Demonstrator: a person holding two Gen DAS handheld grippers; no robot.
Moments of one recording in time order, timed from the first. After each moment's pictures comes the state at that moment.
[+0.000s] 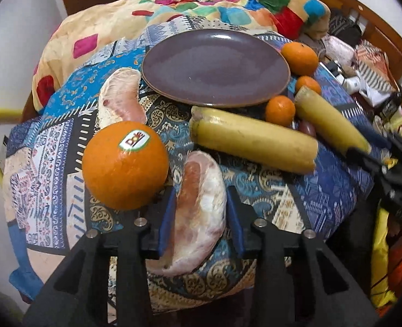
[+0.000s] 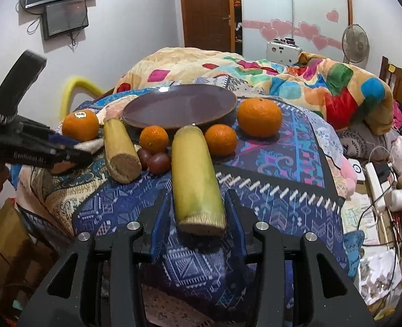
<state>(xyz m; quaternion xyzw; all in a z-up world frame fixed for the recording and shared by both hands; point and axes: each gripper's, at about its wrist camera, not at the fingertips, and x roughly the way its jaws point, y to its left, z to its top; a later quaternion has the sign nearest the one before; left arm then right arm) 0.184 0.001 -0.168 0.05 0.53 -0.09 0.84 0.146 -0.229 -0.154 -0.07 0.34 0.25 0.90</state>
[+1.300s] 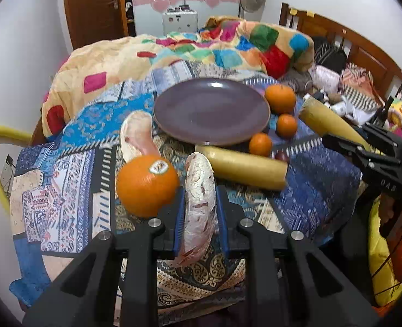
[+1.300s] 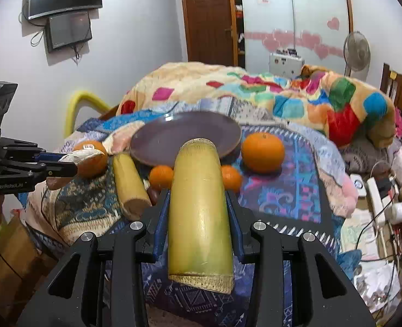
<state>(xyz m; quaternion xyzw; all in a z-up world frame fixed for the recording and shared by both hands) 0.152 0.015 -0.121 0.03 0.42 -0.10 0.90 0.155 -0.222 -0.120 -0.06 0.31 0.26 0.91</state>
